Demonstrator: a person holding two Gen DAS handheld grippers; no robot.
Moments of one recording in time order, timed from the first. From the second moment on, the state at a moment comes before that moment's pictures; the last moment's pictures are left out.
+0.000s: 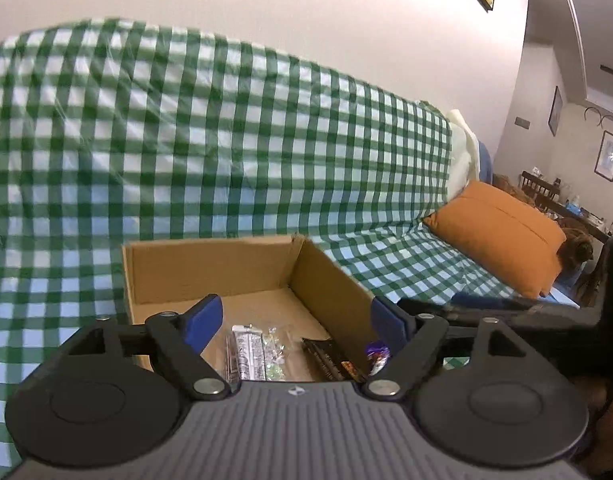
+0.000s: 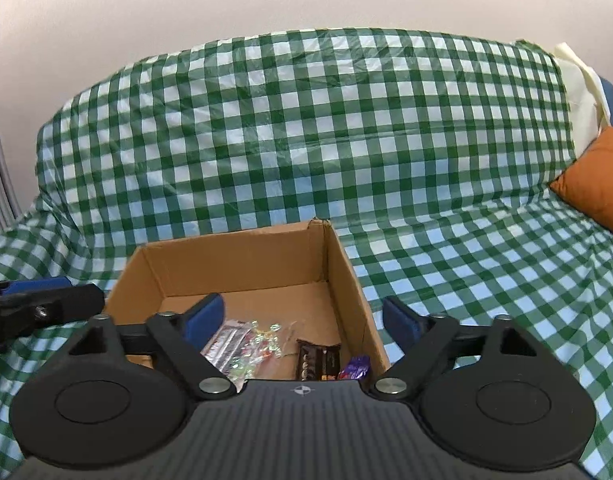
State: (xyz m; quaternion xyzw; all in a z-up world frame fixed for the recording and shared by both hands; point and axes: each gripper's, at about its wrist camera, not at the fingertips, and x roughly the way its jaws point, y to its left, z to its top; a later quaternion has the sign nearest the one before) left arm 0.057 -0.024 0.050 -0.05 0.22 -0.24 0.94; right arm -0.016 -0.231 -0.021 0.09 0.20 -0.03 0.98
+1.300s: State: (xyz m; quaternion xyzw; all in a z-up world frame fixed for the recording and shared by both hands) left arm -0.014 -0.049 -0.013 -0.05 0.37 -0.11 0.92; right arm -0.081 -0.221 -0.055 0.00 0.23 -0.05 0.97
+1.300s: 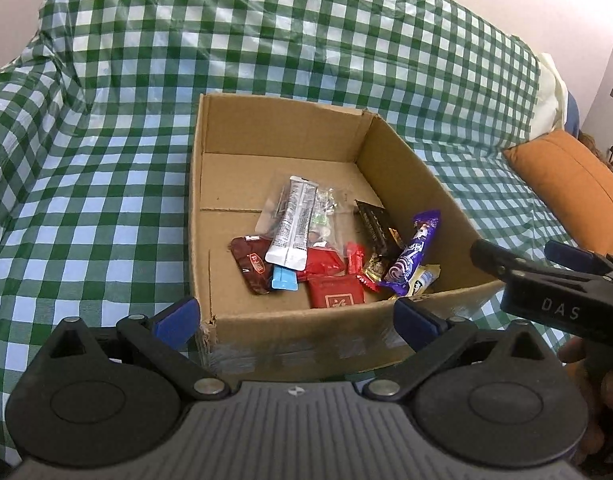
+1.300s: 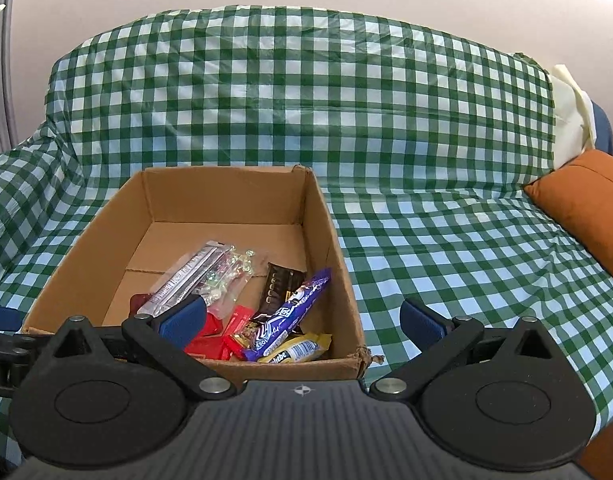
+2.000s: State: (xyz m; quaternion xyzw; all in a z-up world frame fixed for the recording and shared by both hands) left arm -0.012 -0.048 -0.014 -0.05 0.37 -0.10 0.92; right arm -0.080 -0.220 -0.055 0.00 0.23 -0.04 0.97
